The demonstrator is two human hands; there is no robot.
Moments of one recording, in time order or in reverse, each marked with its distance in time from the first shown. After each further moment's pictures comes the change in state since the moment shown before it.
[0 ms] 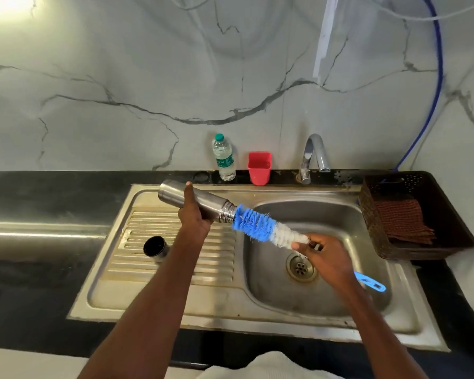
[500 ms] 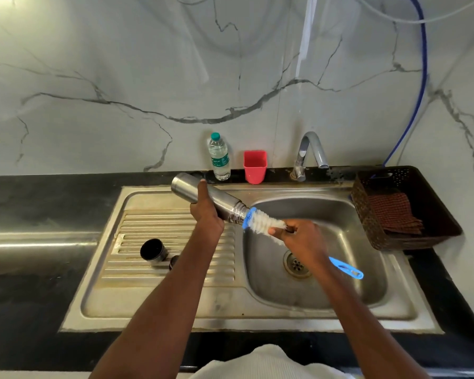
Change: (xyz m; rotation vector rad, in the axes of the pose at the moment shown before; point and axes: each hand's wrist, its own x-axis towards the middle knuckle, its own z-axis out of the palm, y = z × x) left_hand -0.017 -0.017 0.023 0.054 0.008 -0.002; right_hand -0.003 -0.075 0.034 -0.063 0.032 0.051
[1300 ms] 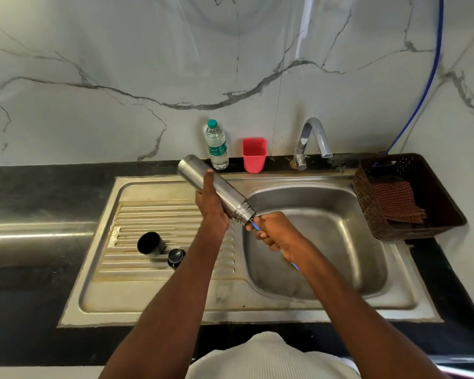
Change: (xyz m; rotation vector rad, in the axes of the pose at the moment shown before) left_hand 0.016 -0.023 -0.001 0.028 -0.101 0.055; right_hand 0.017 -0.030 0.043 0.392 -0.373 0.298
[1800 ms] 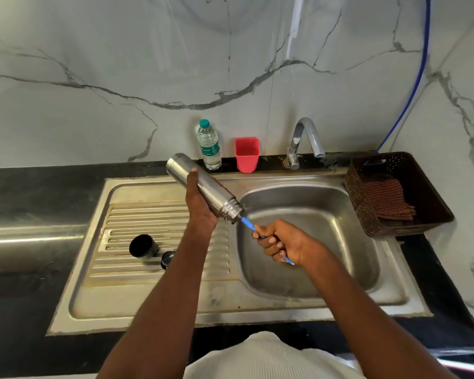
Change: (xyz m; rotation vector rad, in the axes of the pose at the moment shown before) left_hand 0.020 0.008 -0.012 -0.069 -0.188 -0.064; right_hand 0.000 0.009 -0.026 0.291 -0.270 0.310
